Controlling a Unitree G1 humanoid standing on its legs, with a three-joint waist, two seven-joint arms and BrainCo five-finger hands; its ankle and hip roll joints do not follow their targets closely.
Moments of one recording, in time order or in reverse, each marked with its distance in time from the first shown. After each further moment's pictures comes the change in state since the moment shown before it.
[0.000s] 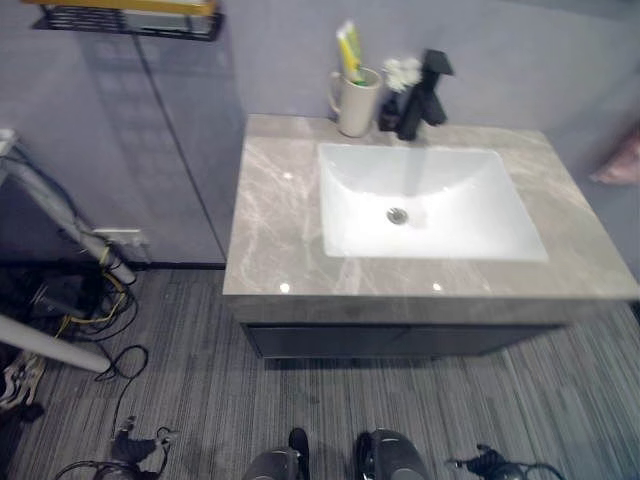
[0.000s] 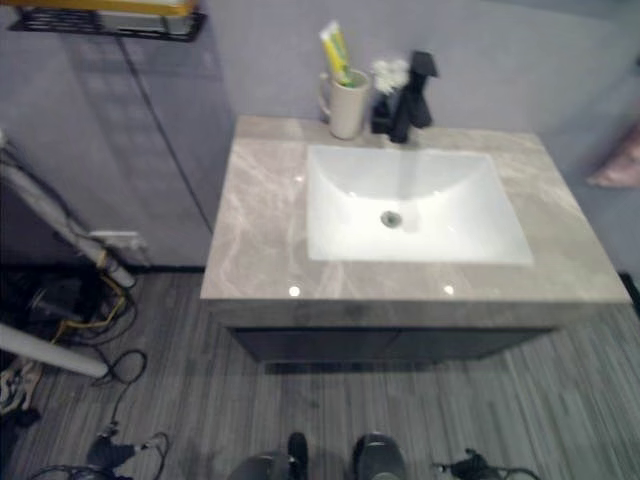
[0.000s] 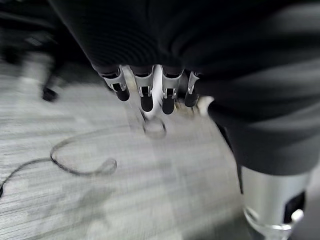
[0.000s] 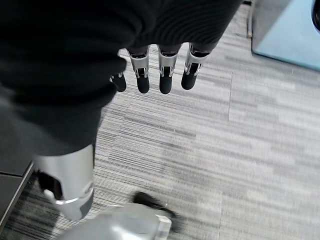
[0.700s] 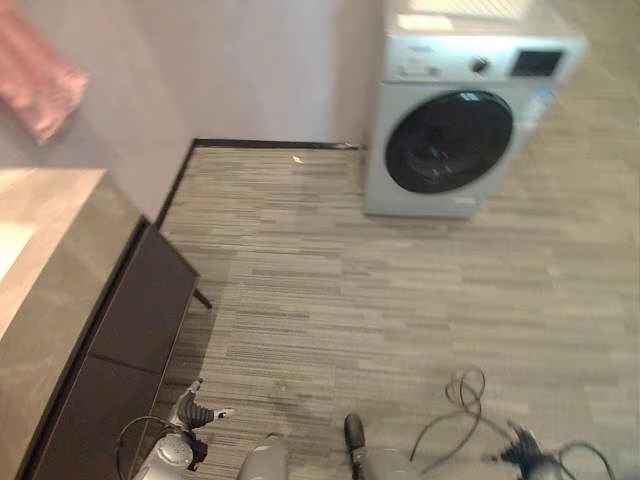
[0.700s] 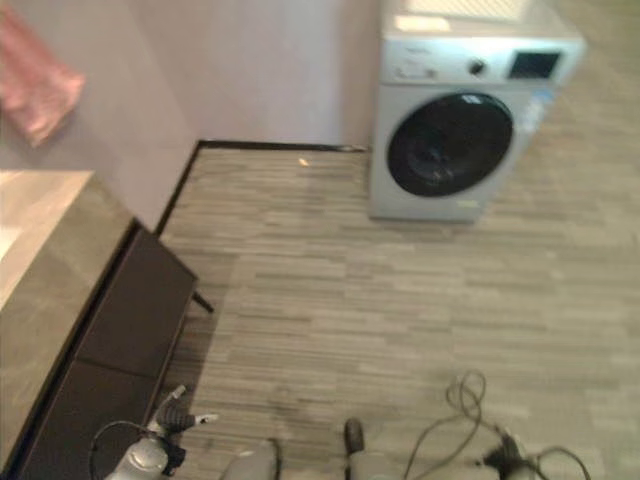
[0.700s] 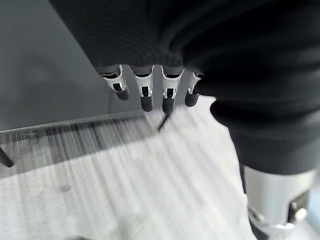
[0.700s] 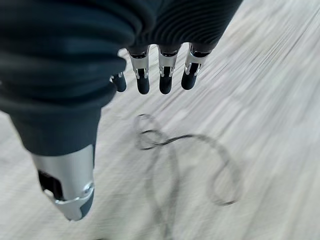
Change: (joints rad) left arm -0.192 -0.126 -0.097 0.098 0.141 -0.033 -0.004; right arm 0.117 -0.187 0.061 -0.270 -0.176 -0.030 -0.041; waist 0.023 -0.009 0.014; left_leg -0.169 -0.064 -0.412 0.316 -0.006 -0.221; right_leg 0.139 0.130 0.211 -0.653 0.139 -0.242
